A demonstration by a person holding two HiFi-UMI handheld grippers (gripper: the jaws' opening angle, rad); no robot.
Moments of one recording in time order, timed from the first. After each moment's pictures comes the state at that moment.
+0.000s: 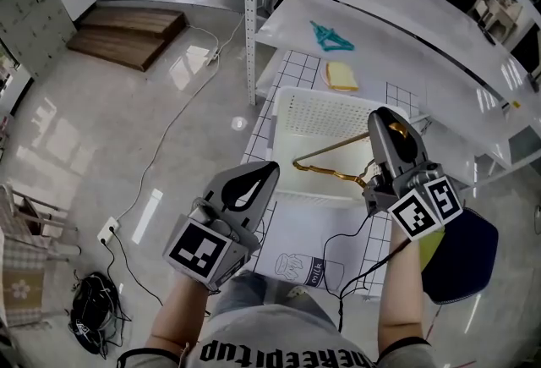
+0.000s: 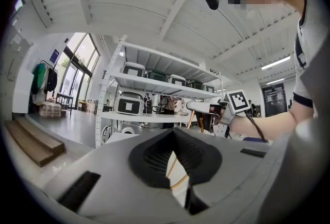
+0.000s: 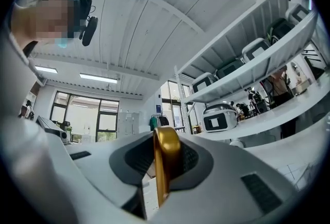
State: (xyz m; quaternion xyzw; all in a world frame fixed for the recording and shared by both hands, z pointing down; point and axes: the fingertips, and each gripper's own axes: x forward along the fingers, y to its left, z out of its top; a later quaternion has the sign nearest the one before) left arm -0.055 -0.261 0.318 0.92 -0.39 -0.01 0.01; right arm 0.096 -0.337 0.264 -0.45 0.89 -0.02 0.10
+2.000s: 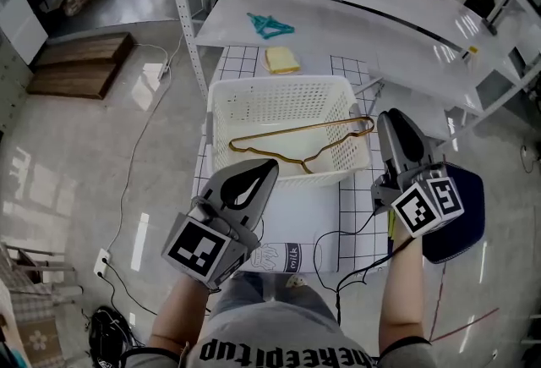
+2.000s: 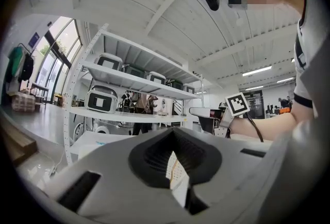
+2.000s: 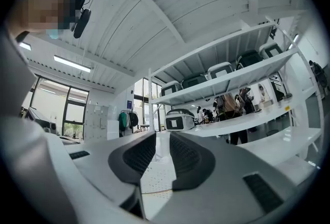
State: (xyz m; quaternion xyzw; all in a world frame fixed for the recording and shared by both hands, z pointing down) left arm 0.052 -0.232 0.318 0.96 -0.28 0.01 0.04; right arm 0.246 -0.275 0.276 -0.60 0.79 -0.02 0.07
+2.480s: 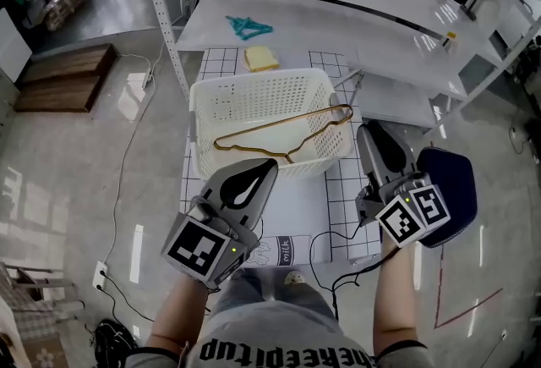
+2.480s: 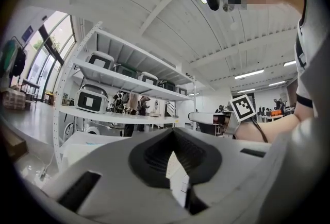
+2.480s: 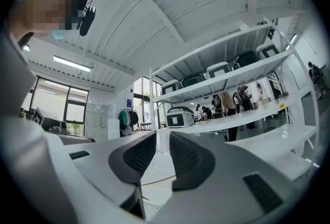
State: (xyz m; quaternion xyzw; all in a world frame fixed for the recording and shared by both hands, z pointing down) left arm 0.075 -0.207 0.308 0.97 -0.24 -0.01 0.03; right arm 0.236 -0.227 0.286 -0.61 0.79 -0.03 0.06
